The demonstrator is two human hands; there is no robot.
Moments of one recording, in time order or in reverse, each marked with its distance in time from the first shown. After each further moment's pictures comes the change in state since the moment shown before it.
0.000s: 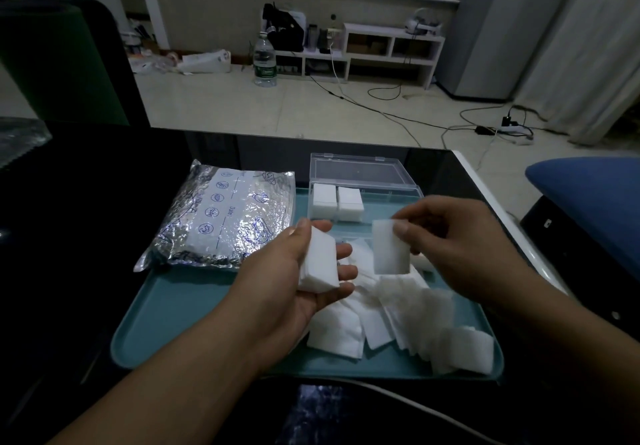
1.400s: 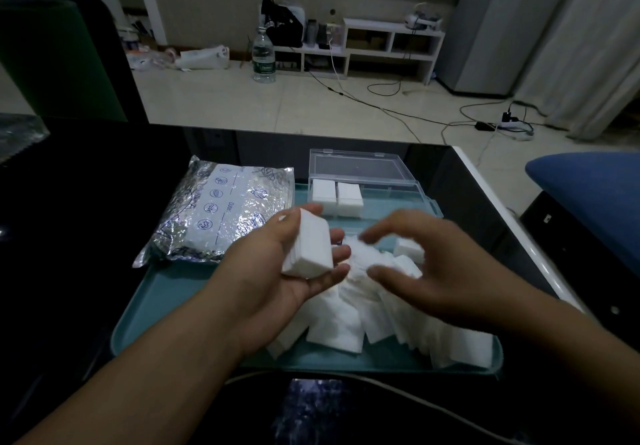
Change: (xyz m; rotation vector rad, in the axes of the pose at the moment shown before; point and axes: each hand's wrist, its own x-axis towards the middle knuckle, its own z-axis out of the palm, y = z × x) left_hand 0.000 0.011 -0.007 -0.058 -0.053 -0.014; right_hand -0.014 -0.004 0.004 -0.280 -0.229 -0.322
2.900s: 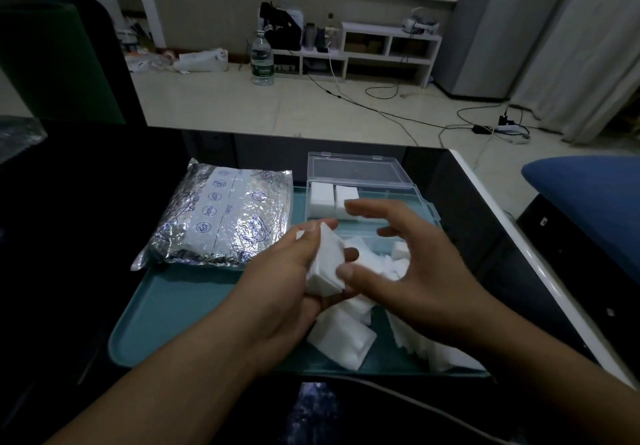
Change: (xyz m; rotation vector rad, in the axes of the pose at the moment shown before) left_hand -0.003 -0.014 0.009 0.063 -0.011 0.004; right_hand 0.000 -0.018 0.020 0.265 0.154 0.061
